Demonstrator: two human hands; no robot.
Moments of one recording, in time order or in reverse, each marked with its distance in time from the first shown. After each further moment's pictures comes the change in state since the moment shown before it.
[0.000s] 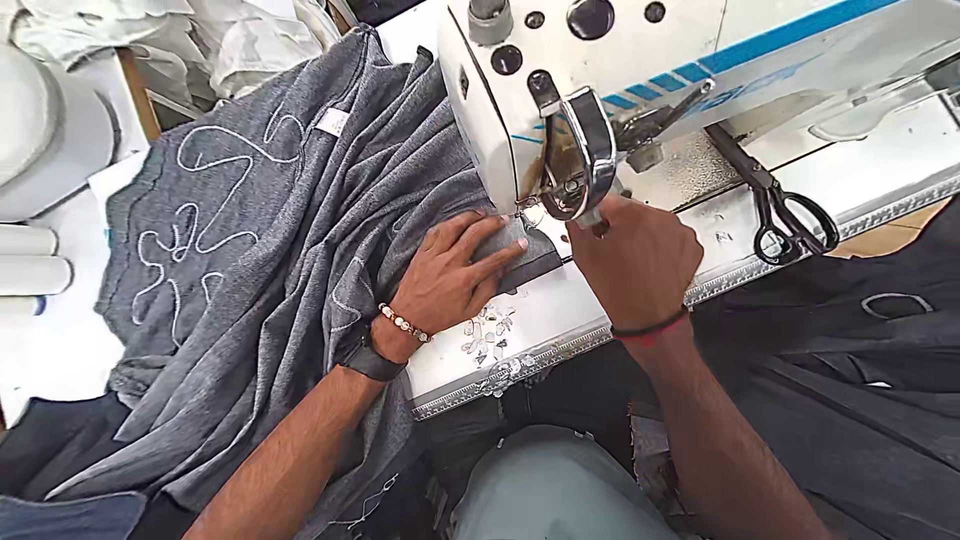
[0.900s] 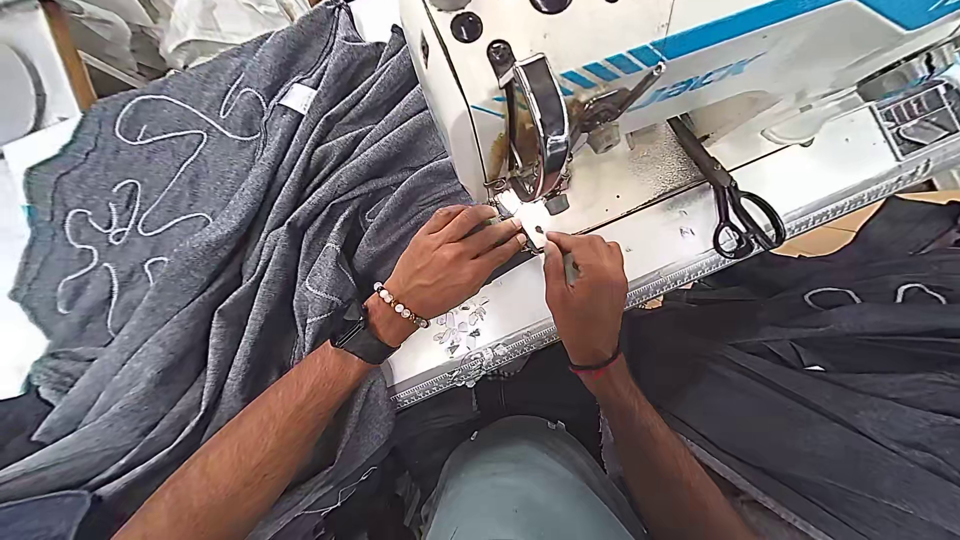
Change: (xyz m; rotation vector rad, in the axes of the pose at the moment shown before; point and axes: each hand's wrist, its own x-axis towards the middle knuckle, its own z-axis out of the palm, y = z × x) left_hand 0.026 0.022 0.000 0.136 0.052 0.179; right_hand -0.047 0.022 0.050 0.326 0.194 -0.029
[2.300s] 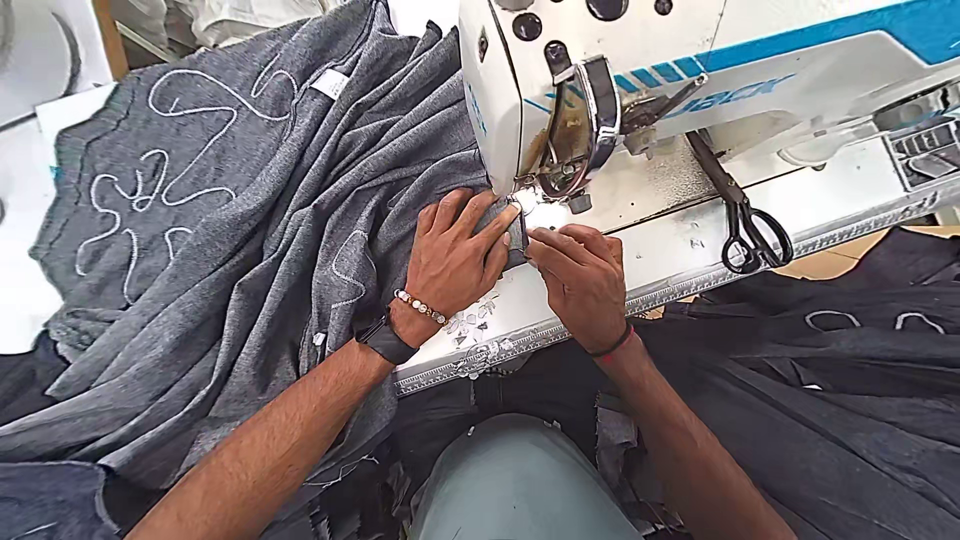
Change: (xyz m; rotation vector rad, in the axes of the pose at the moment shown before) left_hand -0.007 0.019 0.009 -0.004 0.001 -0.501; right_hand 0.015 0.018 0.003 -0.038 -0.153 -0.526
